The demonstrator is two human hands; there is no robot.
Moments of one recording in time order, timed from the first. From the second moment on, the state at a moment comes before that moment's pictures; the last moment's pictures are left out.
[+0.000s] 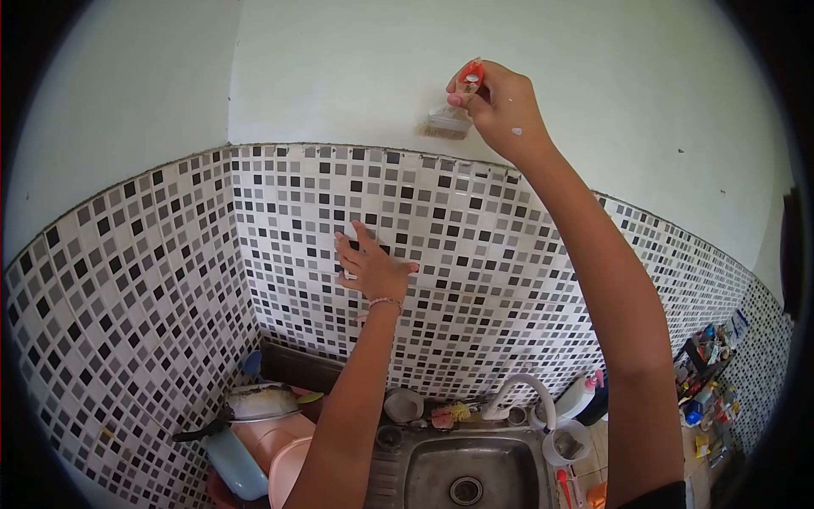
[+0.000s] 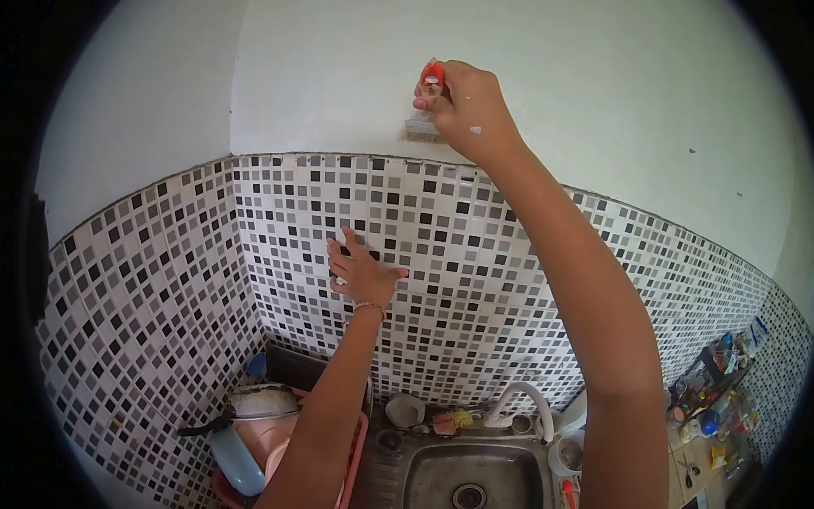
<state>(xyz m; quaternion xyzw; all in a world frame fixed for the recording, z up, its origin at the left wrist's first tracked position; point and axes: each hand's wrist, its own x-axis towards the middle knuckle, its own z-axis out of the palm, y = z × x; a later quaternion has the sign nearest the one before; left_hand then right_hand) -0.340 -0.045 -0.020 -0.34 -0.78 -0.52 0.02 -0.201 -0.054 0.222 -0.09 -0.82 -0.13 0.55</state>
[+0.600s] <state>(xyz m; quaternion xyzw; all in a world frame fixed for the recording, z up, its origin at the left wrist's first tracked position) -0.341 -0.042 -0.025 -0.33 -0.77 -0.54 0.07 -0.229 -0.060 0.215 0.02 -0.73 -0.23 0.64</state>
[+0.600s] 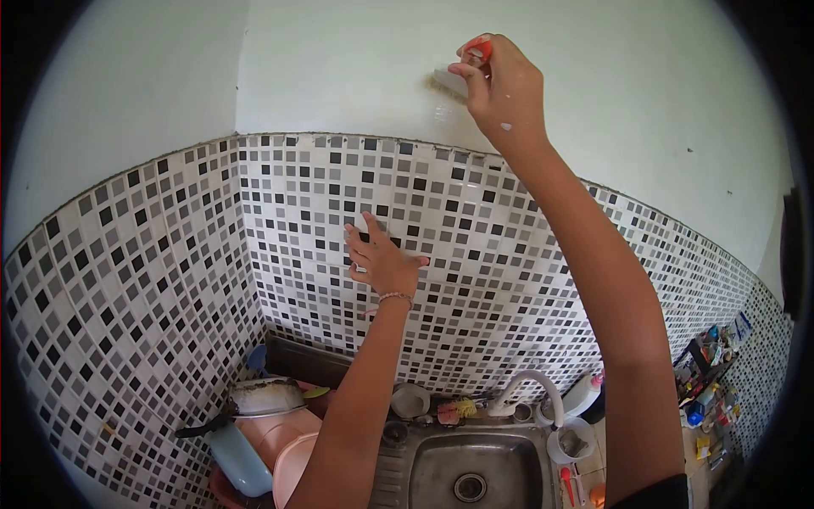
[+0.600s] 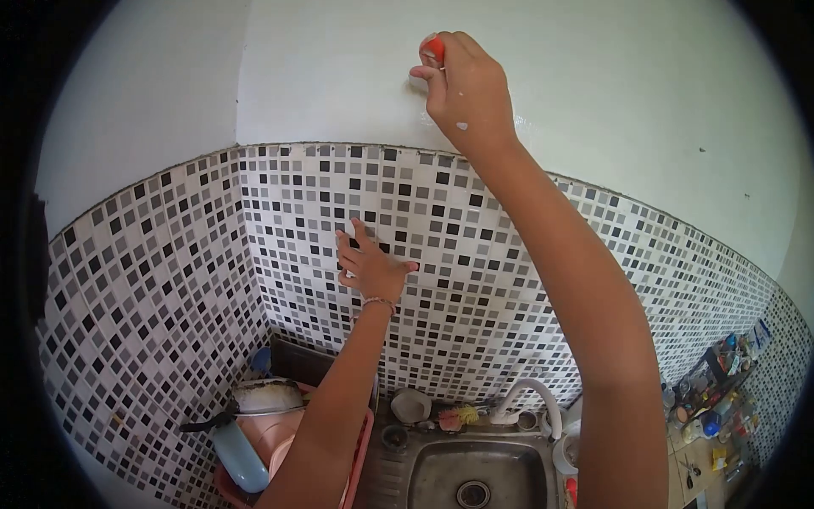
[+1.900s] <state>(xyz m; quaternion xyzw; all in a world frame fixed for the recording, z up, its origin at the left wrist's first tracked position) -0.348 -0.046 -0.035 -0.36 -0.75 -0.55 0.08 -0.279 -0.050 0.212 -0.03 -0.82 -0.19 0.53</state>
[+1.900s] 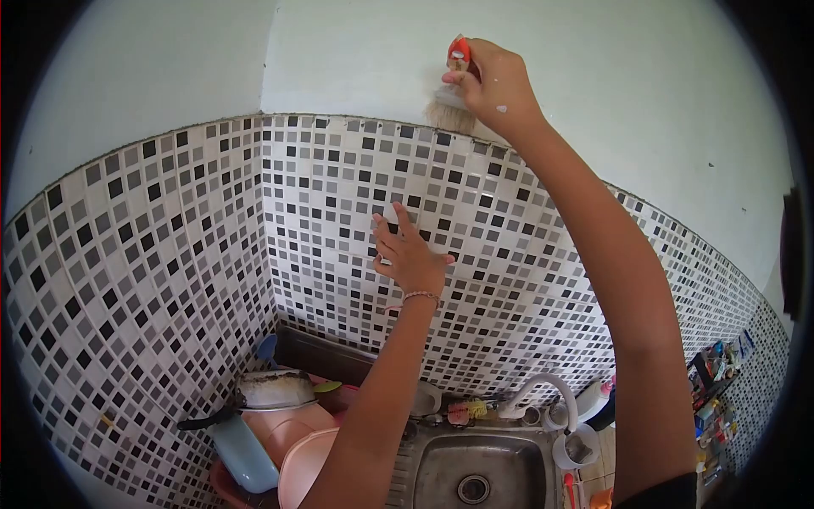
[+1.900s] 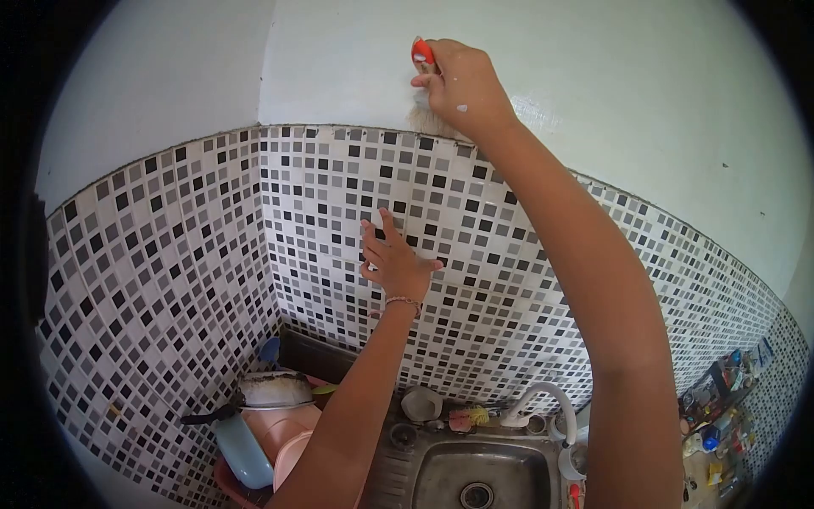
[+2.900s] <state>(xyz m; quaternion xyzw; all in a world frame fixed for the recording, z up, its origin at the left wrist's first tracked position) -0.353 -0.041 -0.048 -0.37 -0.75 -0.53 0.11 -0.245 -0.076 0.261 -0.09 -0.75 -0.25 0.60</state>
